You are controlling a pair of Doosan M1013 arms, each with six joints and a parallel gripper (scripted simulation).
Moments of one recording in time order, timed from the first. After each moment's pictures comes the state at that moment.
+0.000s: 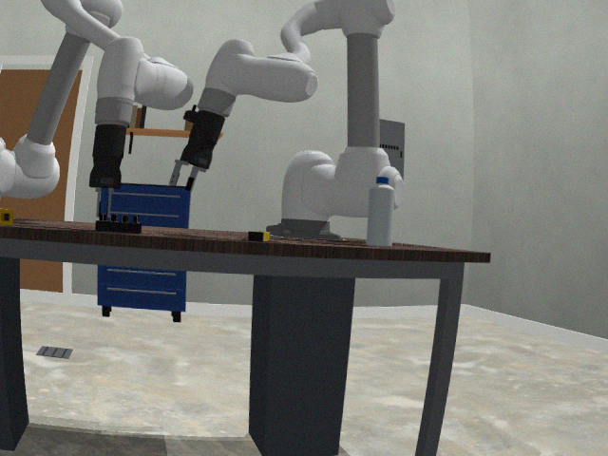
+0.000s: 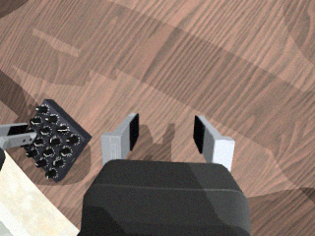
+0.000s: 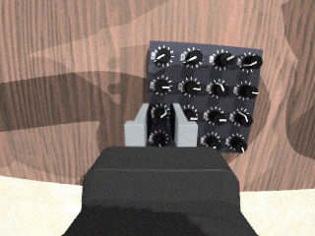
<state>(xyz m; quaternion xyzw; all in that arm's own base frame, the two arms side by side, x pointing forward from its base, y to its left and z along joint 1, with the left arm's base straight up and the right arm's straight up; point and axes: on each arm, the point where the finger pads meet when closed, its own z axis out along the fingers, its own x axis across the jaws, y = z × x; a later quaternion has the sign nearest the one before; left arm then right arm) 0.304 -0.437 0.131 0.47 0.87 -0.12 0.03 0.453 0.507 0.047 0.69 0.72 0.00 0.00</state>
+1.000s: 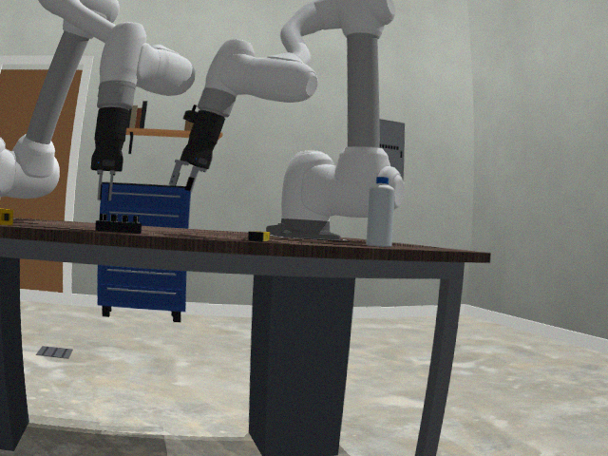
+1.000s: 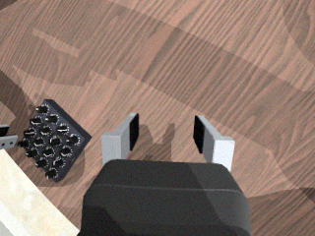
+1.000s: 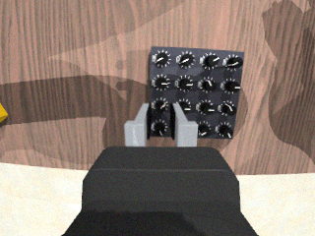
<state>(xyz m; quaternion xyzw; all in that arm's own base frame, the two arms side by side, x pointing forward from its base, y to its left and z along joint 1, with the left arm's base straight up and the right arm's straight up) 0.304 -0.437 0.131 0.47 0.87 -0.12 0.03 0.453 0.507 0.086 0.69 0.72 0.00 0.00</state>
